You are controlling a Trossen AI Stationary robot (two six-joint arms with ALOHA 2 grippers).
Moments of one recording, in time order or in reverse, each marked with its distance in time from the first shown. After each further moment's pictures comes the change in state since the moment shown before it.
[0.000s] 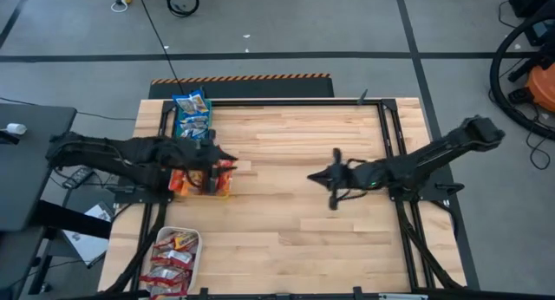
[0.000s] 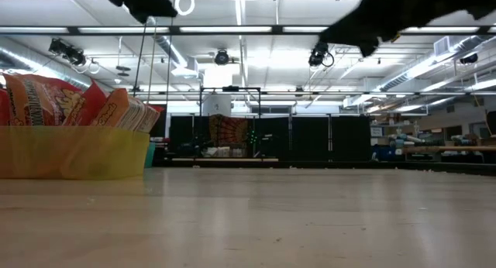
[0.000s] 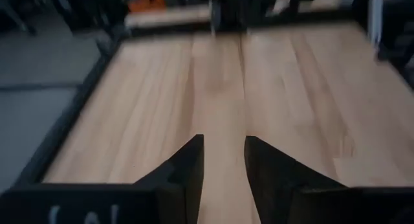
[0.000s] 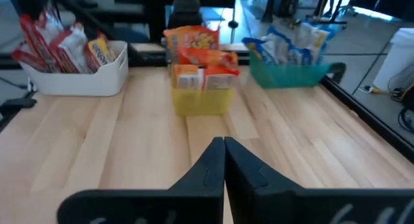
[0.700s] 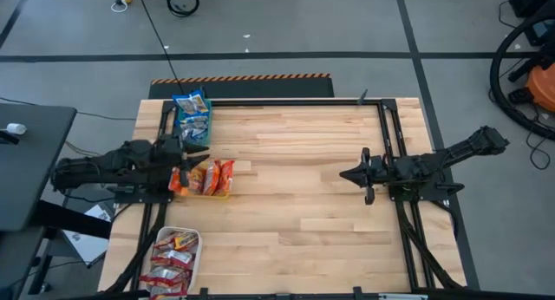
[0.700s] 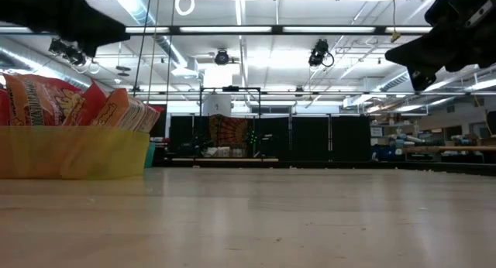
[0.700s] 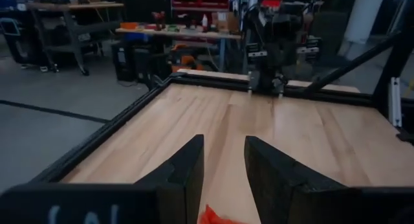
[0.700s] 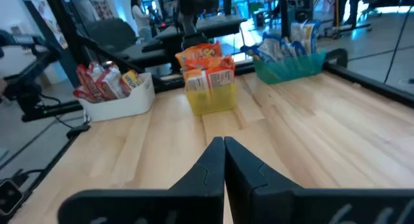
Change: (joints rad) left arm 0.133 -0.697 -0.460 0.135 -0.024 -0.083; right arm 0.028 -0.777 -0.478 -0.094 -0.051 0.146
